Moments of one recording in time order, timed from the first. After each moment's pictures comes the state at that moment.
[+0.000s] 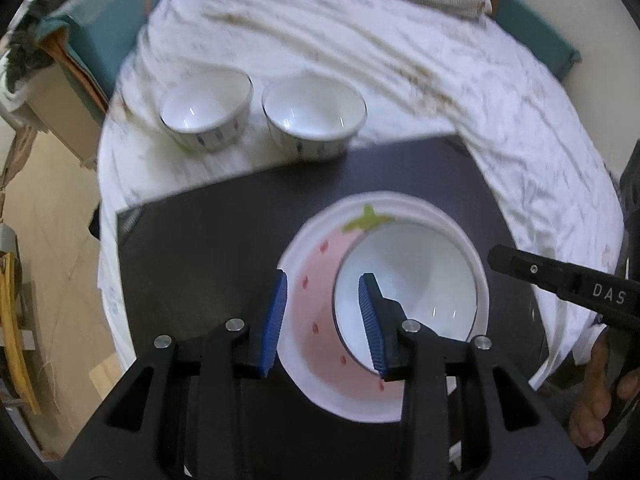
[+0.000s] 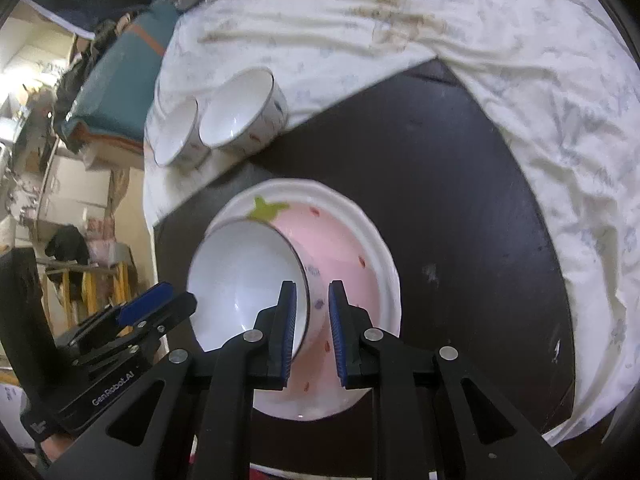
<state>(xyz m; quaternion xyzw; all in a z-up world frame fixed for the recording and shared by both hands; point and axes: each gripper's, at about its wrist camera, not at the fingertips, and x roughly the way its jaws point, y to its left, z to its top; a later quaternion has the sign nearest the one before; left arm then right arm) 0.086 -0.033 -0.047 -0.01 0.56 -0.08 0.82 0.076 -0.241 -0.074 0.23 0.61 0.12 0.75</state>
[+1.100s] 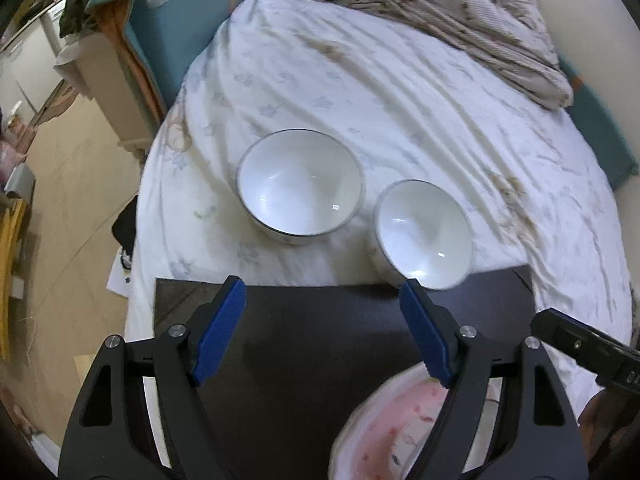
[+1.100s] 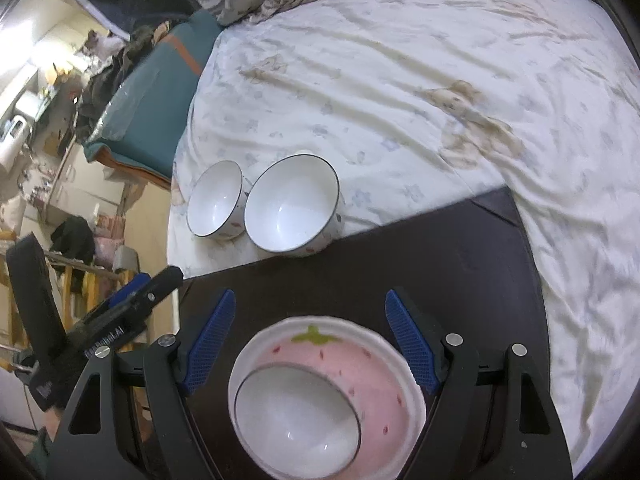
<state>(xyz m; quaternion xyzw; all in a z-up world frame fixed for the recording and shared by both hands) 0.192 0.045 -0.058 -0.10 0.53 0.03 0.84 0.185 -0.202 -0.050 0.17 0.58 0.17 0.78</state>
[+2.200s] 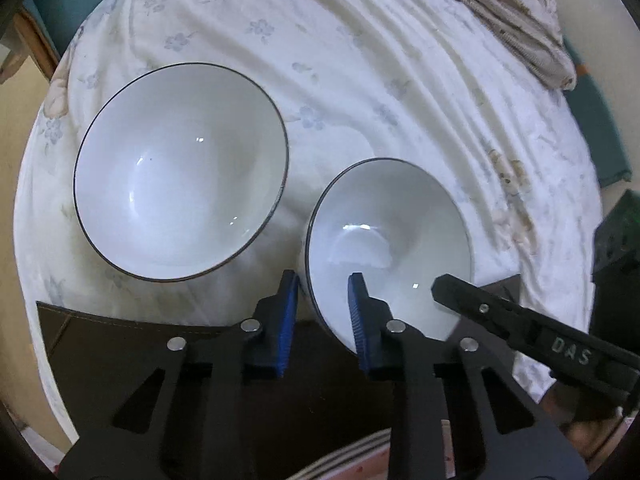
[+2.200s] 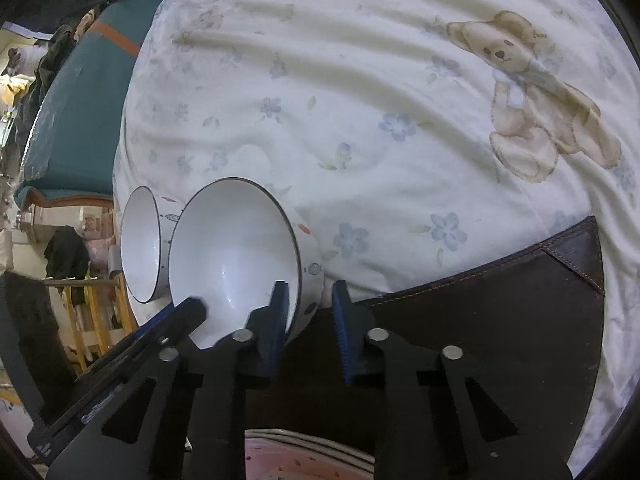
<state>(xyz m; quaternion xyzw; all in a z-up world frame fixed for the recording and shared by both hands) 0.273 0.002 -0.137 -0.15 0.62 -0.03 0.77 0.290 -0.186 -0.148 0.22 0.66 0.14 0.71</state>
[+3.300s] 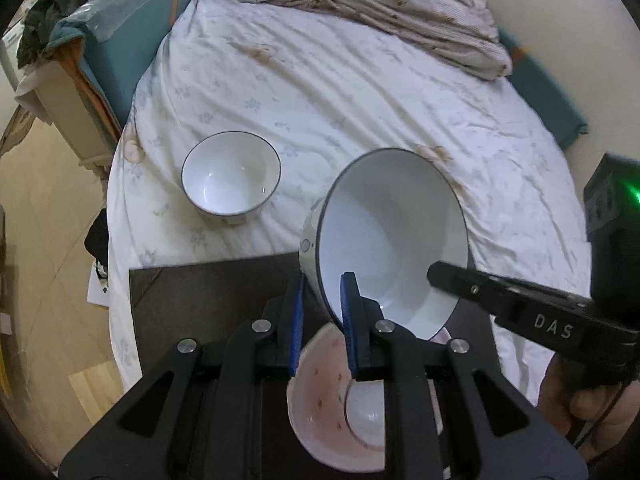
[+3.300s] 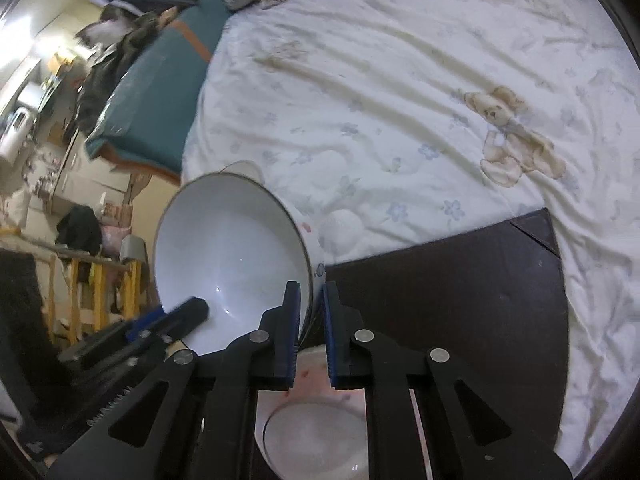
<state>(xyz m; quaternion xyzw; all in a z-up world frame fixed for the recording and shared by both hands) 0.150 0.011 -0.005 -0.09 0.54 -0.08 0.83 0.197 -0.173 -0.038 0.17 0.59 0.19 0.77</state>
